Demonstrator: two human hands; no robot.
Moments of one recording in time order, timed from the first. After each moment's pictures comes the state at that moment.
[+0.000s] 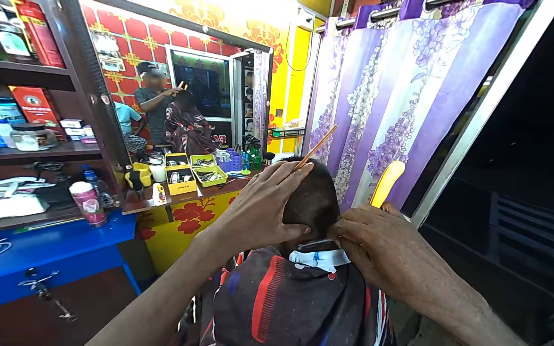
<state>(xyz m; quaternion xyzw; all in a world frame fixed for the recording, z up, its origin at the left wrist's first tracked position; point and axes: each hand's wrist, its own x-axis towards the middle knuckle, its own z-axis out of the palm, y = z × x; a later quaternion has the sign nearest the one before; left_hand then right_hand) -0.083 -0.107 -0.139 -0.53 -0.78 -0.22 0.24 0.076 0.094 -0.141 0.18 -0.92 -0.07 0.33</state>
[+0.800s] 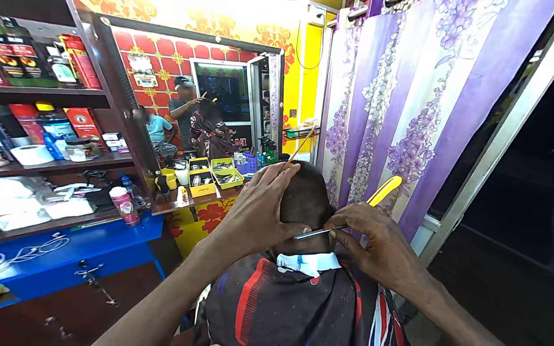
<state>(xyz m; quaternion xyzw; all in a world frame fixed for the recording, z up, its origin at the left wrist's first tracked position) -0.070 -0.091 -0.133 -0.42 -0.85 -0.24 0.19 0.032 0.141 -0.184 0.22 -0.87 0.15 0.41</state>
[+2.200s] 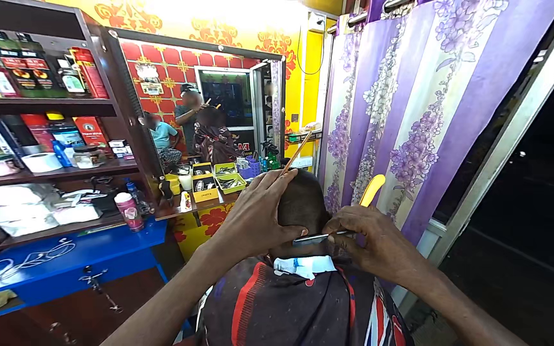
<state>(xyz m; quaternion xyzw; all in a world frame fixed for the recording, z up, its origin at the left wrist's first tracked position) -0.080 -0.088 -0.136 -0.41 -0.86 -0.22 0.22 0.018 0.155 -0.174 0.26 -0.90 0.16 0.32</state>
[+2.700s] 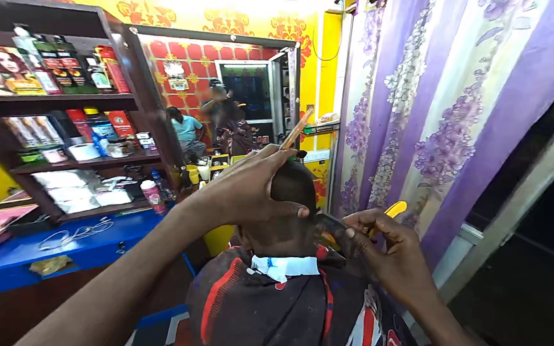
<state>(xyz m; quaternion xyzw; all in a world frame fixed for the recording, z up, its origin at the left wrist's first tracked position) -0.076 -0.067 -0.086 -0.39 -0.90 -0.13 0.14 0.016 0.186 -0.220 0.18 -0.78 0.46 0.38</state>
